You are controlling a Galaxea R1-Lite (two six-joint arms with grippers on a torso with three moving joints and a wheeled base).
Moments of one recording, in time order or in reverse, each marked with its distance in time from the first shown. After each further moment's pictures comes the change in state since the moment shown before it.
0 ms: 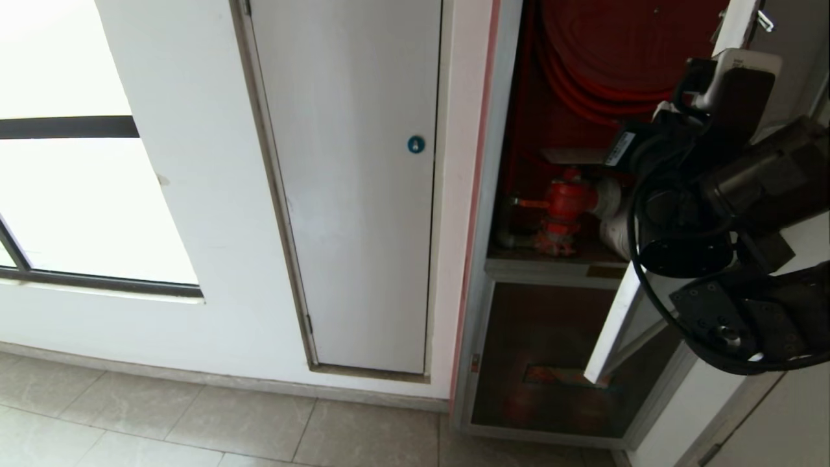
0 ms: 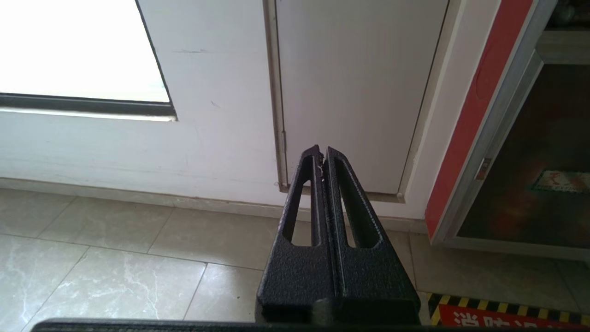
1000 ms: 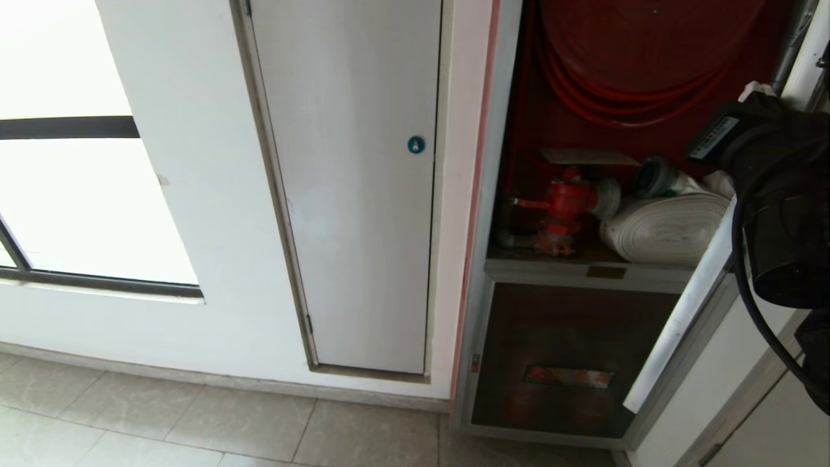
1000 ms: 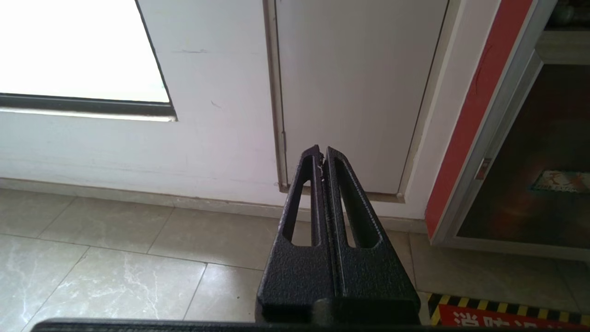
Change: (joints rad) left arm 0.000 0.000 0.000 0.000 0.000 0.000; right arm 0.006 -0.232 0.187 0.001 -0.002 0.000
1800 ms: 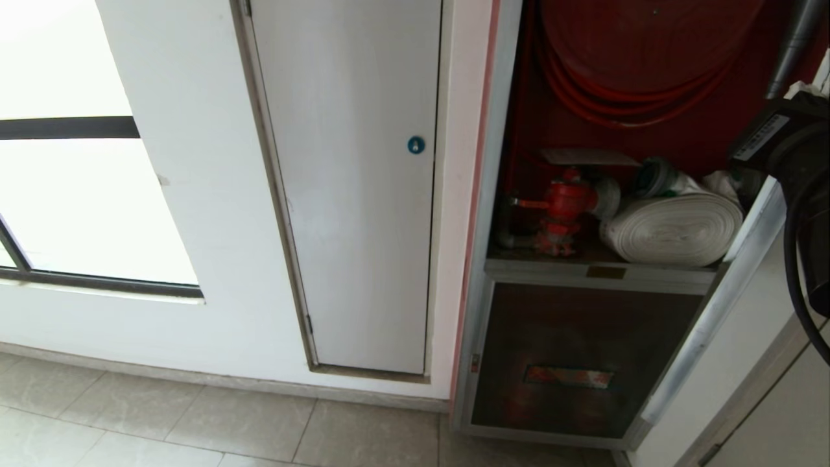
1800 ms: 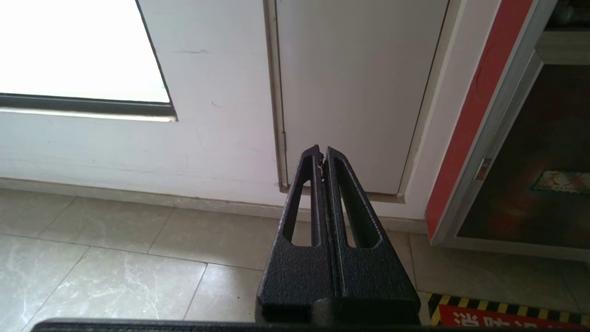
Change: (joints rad) left arm 0.000 0.000 0.000 0.000 0.000 0.001; right arm -0.009 -0.092 0.046 0.060 -0.048 -0.003
